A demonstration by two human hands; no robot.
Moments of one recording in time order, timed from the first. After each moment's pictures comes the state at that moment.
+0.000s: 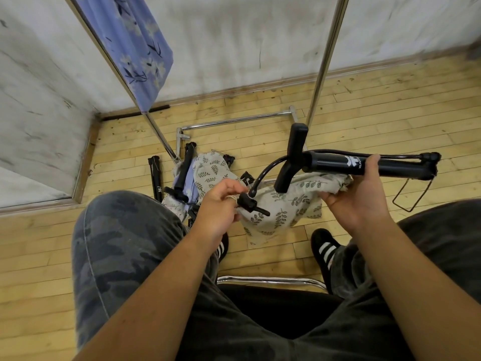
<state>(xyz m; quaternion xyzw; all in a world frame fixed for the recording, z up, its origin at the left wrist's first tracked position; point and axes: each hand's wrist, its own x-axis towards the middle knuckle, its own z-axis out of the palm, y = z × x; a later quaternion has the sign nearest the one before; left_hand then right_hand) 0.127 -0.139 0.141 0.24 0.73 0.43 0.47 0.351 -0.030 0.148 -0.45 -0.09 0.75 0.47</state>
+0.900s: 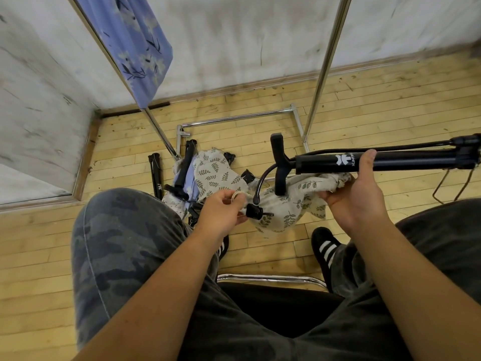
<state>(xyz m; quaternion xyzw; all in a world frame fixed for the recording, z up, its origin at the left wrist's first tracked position) 0.124 -0.138 0.118 0.17 0.75 0.41 0.49 0.342 -0.033 0.150 -0.47 -0.11 0.73 0.48</state>
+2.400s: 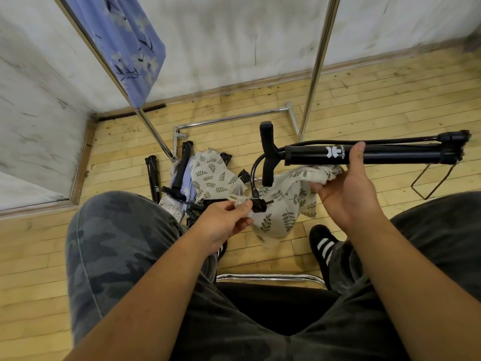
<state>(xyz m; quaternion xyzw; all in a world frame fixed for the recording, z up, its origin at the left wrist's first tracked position) 0.132 -0.143 0.125 0.12 0.67 0.40 0.61 0.343 -0.031 0.152 -0.44 -0.13 0.75 0.47</state>
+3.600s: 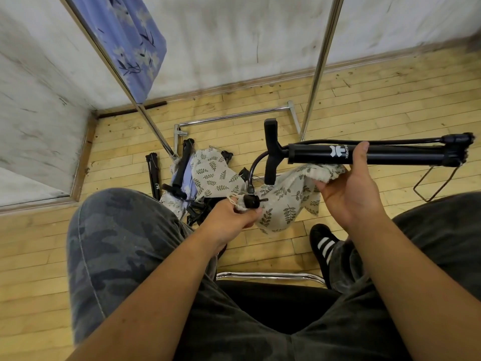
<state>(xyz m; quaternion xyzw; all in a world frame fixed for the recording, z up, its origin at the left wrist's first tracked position) 0.135 -0.145 0.112 0.26 0.68 0.36 0.58 0.343 -0.033 0.155 -0.44 -0.11 0.75 0.48</state>
